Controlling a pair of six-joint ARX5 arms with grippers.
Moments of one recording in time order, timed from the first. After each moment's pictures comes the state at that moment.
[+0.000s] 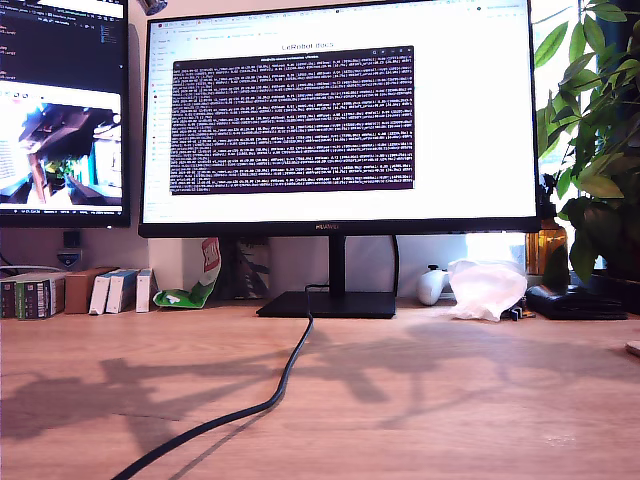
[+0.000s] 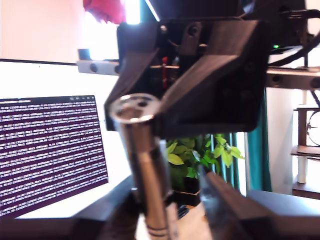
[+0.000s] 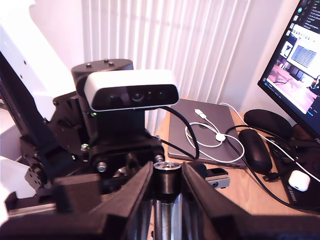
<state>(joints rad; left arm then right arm) -0.36 0.88 0.35 0.88 0.64 -0.19 0.80 1.76 1.75 -0.42 -0.94 -0.59</state>
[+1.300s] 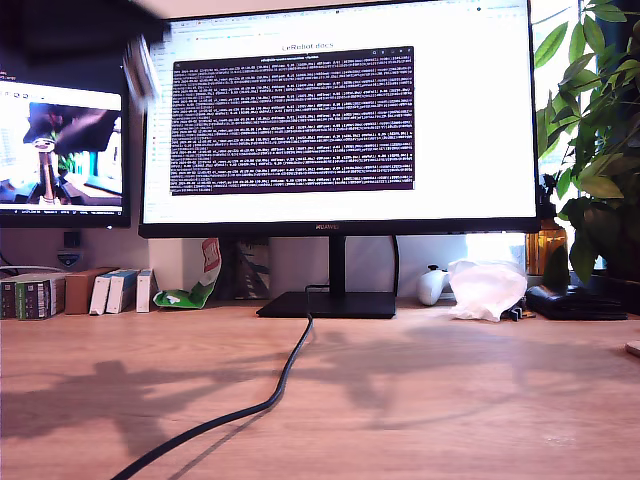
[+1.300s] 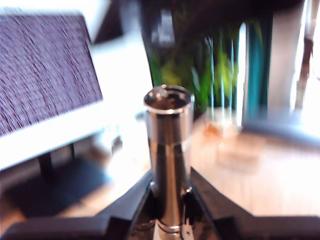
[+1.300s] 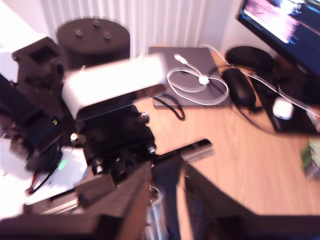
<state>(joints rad) -0.37 0.89 0.40 0.39 0.63 0.10 0.77 1.71 1.75 -0.66 -0.72 -0.58</state>
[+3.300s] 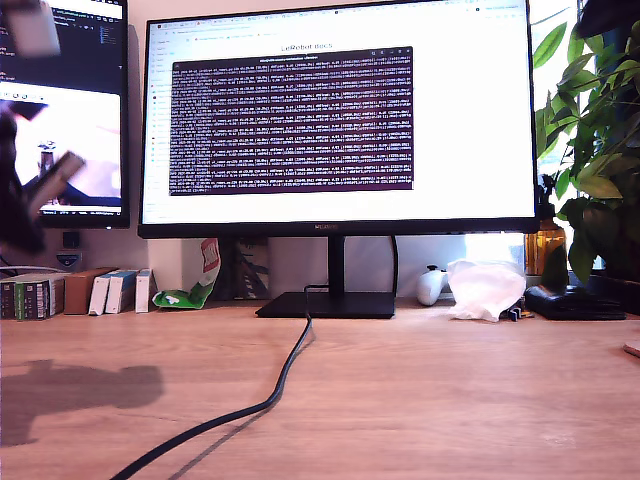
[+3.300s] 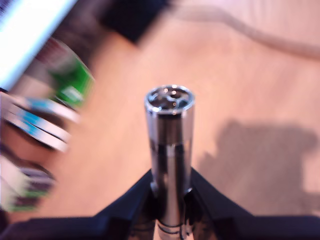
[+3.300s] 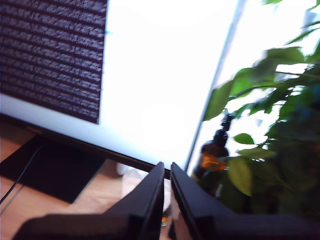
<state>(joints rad) -0.37 1.06 0.64 -0.41 -0.01 0.74 0.20 0.95 0.79 0.00 0.09 -0.19</state>
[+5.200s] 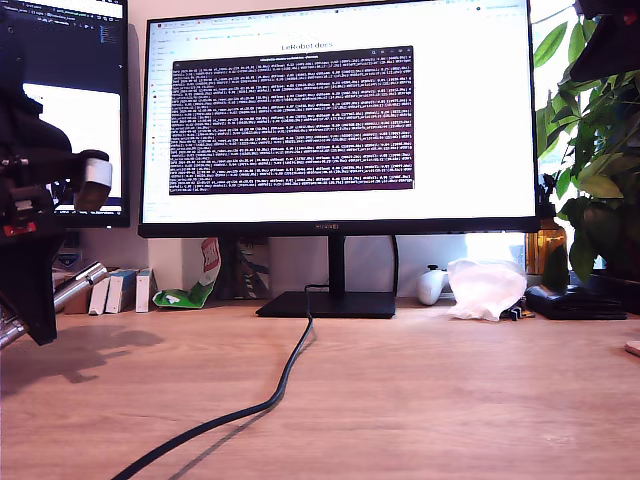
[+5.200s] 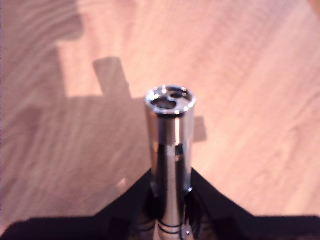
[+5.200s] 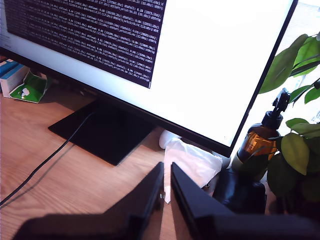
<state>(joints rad) -0.10 1.88 1.32 -1.03 0.38 0.76 0.17 0.90 0.63 0.06 -0.12 -0.24</state>
